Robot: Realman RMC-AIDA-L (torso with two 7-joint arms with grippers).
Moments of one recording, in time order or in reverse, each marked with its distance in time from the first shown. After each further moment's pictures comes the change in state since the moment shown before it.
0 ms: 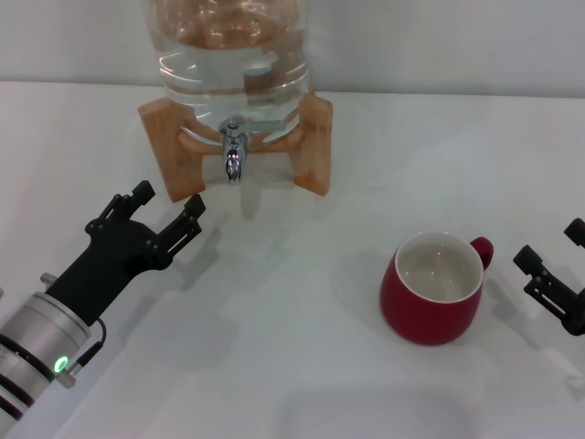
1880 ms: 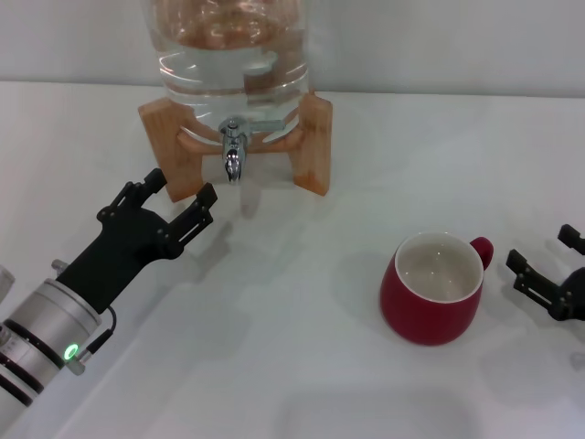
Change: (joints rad) left arm -0.033 -0.003 0.004 -0.007 0.000 -0.003 0.002; right arm 0.091 0.002 0.031 -0.054 0.000 -0.278 -0.062
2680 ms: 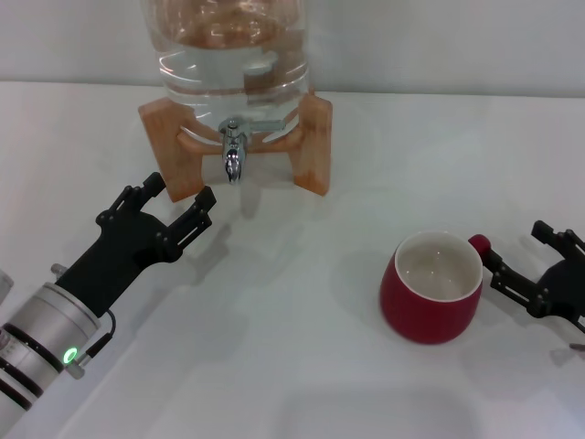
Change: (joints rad) left arm 0.007 -0.002 0.000 -0.001 0.000 0.000 -0.005; right arm 0.033 0.002 -0.032 0.013 -0.014 -0.012 0.014
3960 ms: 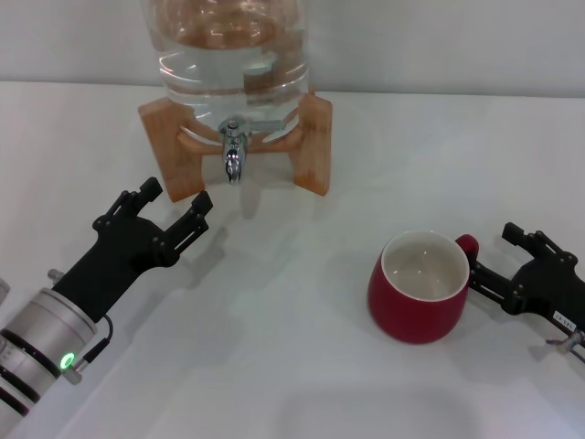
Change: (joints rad) left arm 0.011 0.000 0.000 -0.001 0.000 -0.002 -0.002; right arm 0.039 0.002 -0.041 0.026 -0.002 -0.045 0.097
